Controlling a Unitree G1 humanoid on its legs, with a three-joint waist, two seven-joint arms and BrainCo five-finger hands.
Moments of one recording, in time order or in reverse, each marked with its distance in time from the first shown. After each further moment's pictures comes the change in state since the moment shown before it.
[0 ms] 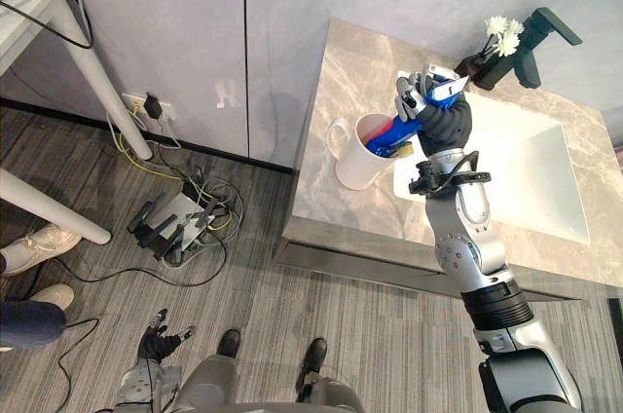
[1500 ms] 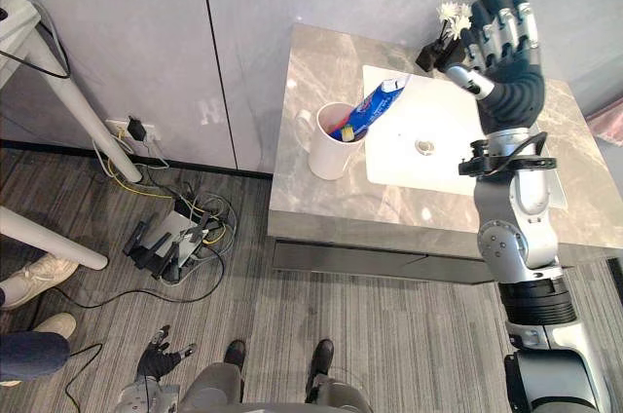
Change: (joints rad) left arm 0.066 0.009 -0.024 0.001 0.001 0.004 -0.040; right arm -0.055 -0.126 -0.282 -0.006 -0.020 -0.048 -0.024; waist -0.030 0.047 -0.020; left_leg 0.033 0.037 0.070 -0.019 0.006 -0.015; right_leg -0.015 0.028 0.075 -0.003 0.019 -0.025
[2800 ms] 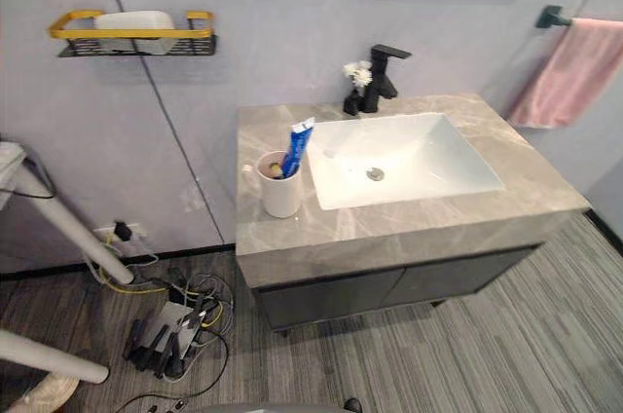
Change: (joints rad) left arm 0.047 -0.164 0.218 0.279 -0.486 -0.058 0.059; right arm 0.811 0.653 -0.054 1.074 -0.758 0.204 -0.127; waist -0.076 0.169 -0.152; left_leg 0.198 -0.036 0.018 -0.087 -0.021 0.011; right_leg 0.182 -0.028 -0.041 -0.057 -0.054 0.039
